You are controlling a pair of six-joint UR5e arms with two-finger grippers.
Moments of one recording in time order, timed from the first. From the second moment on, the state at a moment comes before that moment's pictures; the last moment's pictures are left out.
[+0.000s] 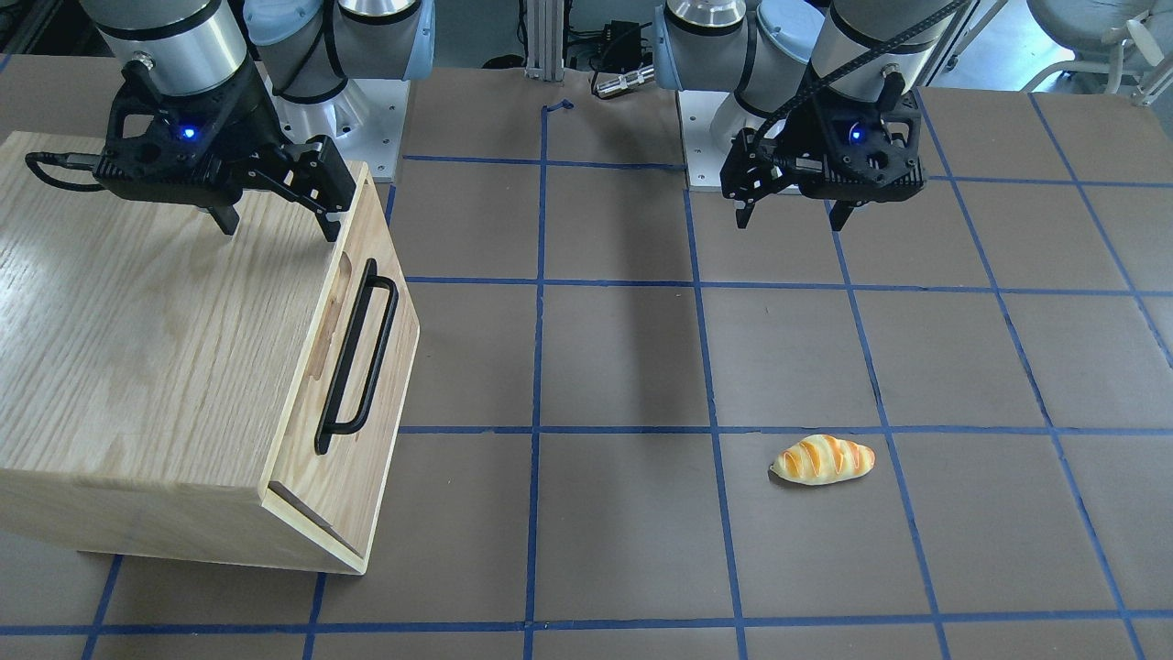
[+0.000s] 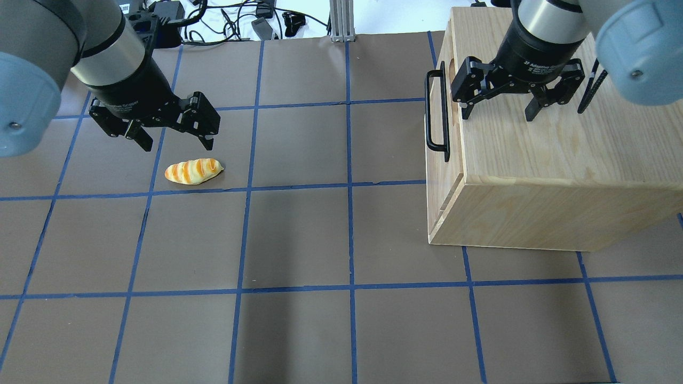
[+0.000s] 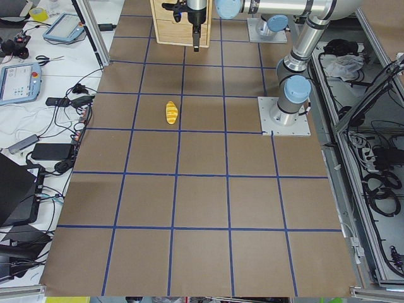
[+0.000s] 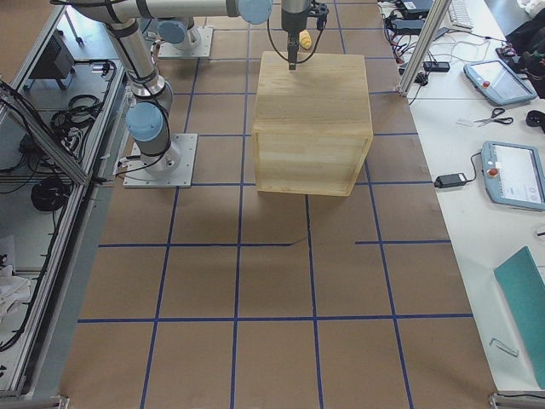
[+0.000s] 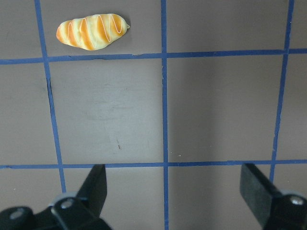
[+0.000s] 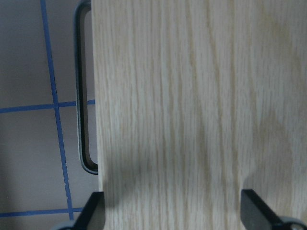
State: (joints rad) left arm -1.58 -1.52 -1.62 -1.57 1.59 0.00; right arm 1.59 -1.58 1.57 -1.60 -1.55 0.10
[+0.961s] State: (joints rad) left arm -1.58 -1.53 -1.62 -1.57 1.60 0.00; right arm 1.59 -1.58 1.57 -1.60 -1.55 0.10
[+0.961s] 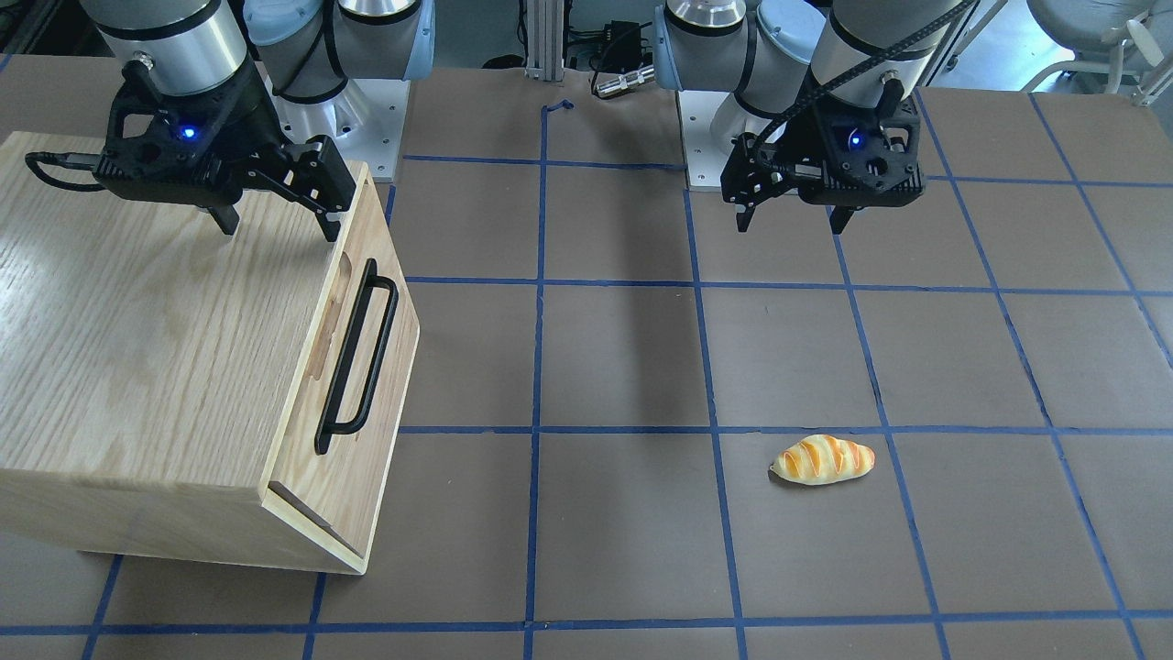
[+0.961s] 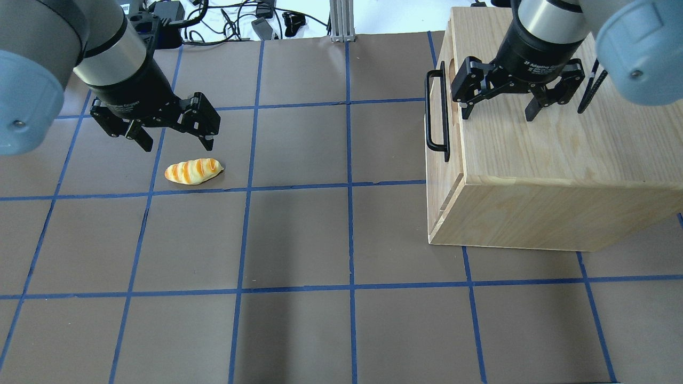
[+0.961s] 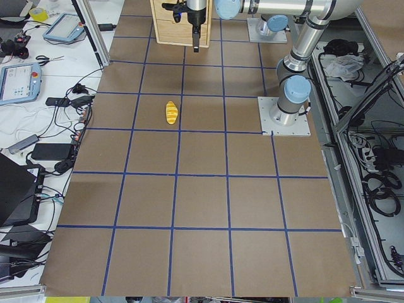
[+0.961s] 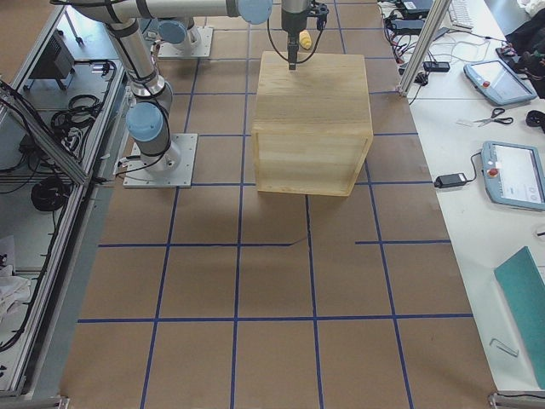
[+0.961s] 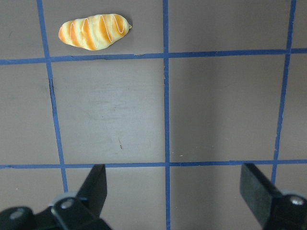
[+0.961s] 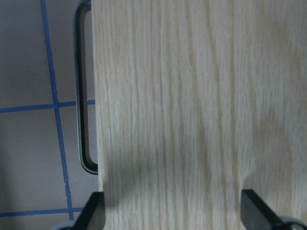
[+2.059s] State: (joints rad) left arm -1.57 -1.57 -1.62 -1.51 1.59 -0.01; right arm 1.59 -1.58 1.57 -1.60 -1.55 0.10
